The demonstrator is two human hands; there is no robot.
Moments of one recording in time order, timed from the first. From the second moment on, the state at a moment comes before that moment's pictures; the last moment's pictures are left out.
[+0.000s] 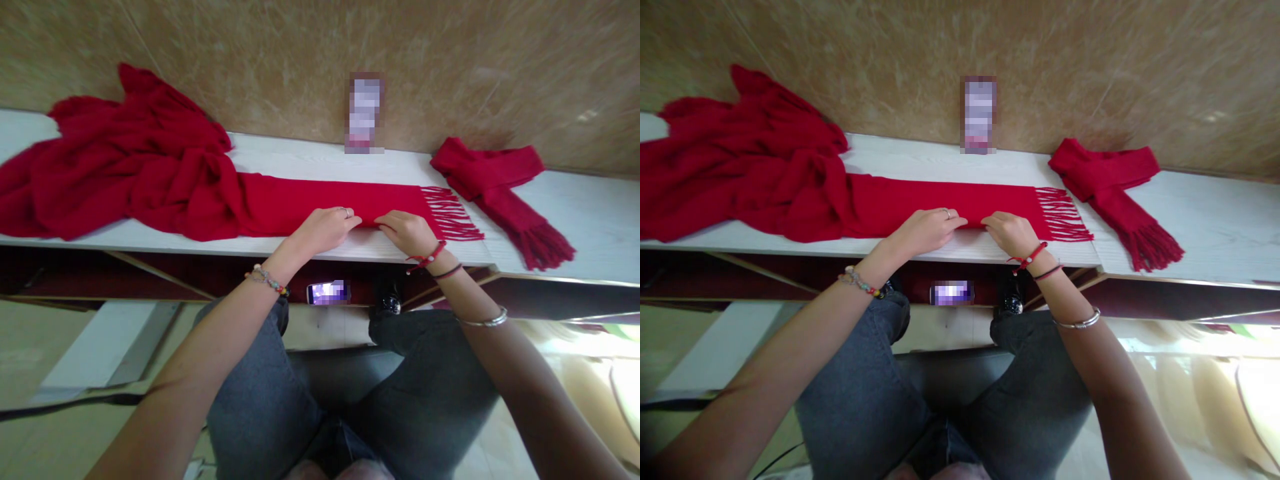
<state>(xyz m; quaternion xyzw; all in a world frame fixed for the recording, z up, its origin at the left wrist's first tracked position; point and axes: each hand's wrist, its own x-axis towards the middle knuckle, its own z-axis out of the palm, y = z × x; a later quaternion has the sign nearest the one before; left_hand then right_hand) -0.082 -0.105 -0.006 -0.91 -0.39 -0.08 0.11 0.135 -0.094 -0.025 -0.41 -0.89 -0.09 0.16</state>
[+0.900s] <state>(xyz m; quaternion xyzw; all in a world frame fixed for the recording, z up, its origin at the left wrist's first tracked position) -0.084 -0.100 -0.006 -0.93 -0.35 -0.08 0.08 0.145 -0.103 -0.014 -0.37 -0.92 -0.12 0.09</state>
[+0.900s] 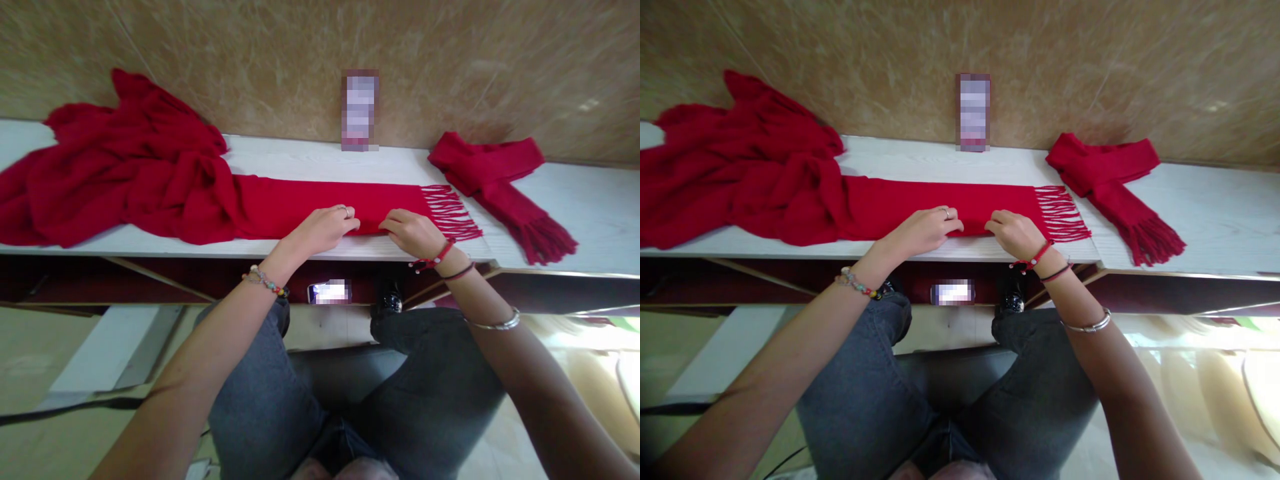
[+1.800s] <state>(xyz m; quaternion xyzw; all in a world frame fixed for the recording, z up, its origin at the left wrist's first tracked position) -0.087 -0.107 -0.001 -0.94 -0.33 -0.06 0.00 0.155 -0.098 -0.017 -0.32 -0.92 0.07 0.22</state>
